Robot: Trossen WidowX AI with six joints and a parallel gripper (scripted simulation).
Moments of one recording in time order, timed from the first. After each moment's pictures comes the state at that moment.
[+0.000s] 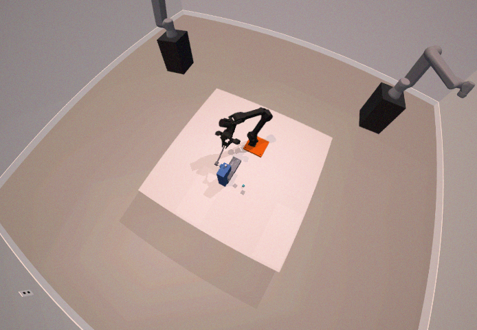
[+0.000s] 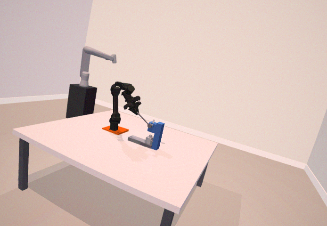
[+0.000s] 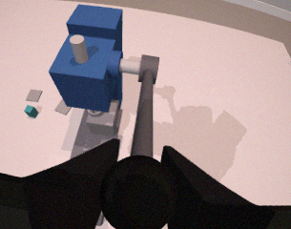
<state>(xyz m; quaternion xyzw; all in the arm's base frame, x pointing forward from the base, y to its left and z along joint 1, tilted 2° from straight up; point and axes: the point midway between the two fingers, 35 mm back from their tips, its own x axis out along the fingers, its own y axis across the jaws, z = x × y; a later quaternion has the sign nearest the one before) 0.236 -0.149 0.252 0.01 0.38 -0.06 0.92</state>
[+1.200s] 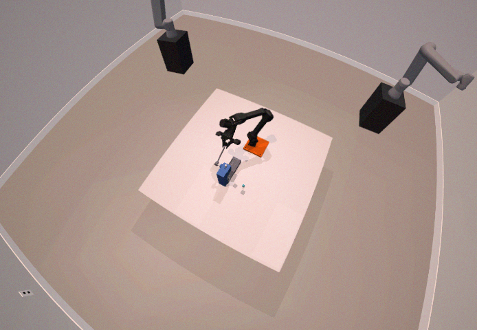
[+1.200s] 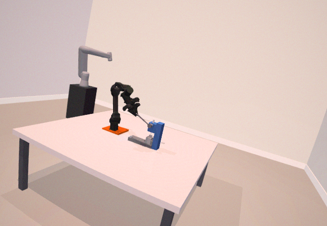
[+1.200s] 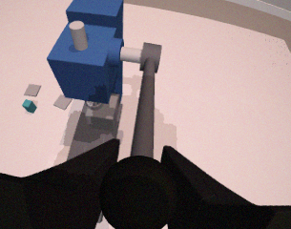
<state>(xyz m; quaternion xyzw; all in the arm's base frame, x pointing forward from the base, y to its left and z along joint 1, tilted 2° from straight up) 0.230 -0.149 0.239 0.01 0.38 -0.06 0.92</state>
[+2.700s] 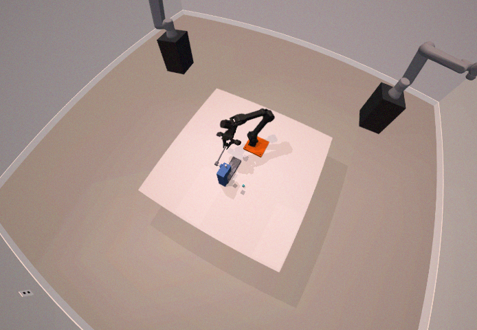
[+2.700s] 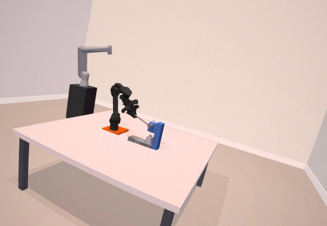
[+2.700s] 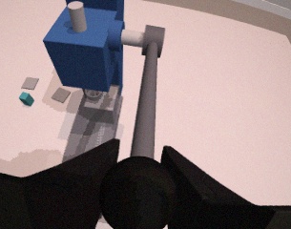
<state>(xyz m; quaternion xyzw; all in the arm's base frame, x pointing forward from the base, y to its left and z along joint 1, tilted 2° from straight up) 0.223 -0.148 0.221 0.01 0.38 -0.06 0.92</state>
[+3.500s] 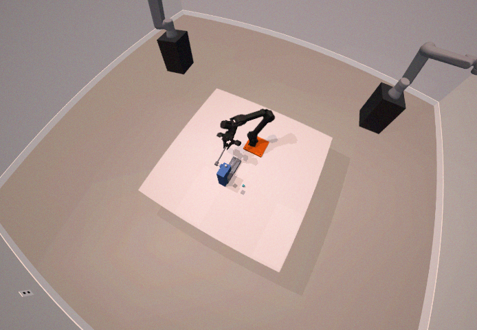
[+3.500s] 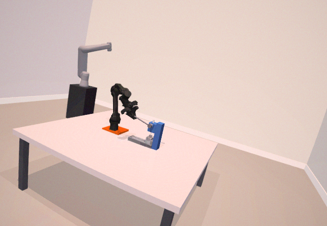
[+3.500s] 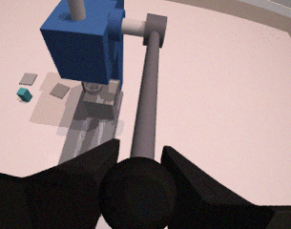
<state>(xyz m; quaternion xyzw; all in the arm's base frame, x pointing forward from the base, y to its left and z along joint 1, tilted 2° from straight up) 0.220 -0.148 0.210 0.01 0.38 -0.06 0.92</state>
